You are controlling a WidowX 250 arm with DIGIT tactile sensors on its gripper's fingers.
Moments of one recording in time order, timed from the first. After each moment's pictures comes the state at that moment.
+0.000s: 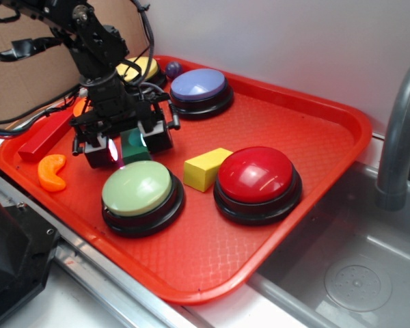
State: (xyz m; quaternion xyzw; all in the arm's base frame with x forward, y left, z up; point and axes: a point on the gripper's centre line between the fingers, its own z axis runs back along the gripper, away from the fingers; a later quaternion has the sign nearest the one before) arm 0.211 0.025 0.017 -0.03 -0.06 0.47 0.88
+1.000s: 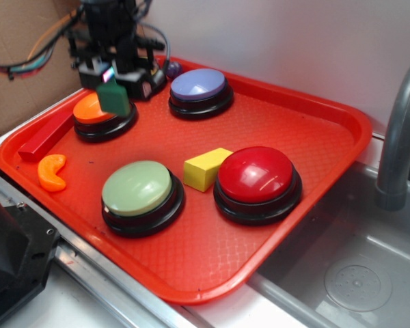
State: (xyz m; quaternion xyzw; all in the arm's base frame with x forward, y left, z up) arm 0.222 0.022 0.115 0.06 0.01 0.17 0.98
